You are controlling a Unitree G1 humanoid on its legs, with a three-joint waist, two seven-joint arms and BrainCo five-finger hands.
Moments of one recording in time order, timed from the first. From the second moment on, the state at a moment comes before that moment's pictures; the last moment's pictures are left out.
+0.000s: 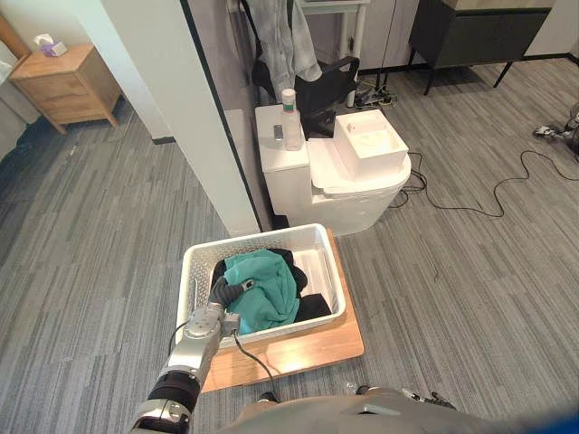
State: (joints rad) left arm -0.02 0.28 -0.08 0.59 -0.21 0.05 0.01; right arm 0.19 -0.08 -0.26 1.02 0.08 0.08 0.01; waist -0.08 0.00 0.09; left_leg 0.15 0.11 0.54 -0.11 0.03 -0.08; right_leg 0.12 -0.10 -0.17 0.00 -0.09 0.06
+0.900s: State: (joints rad) left arm 0.04 0.33 0.15 0.49 -0.29 0.15 -0.04; right arm 0.16 -0.09 -0.26 1.02 0.07 0.08 0.04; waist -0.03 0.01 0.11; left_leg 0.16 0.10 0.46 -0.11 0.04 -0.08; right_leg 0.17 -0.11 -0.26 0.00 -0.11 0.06
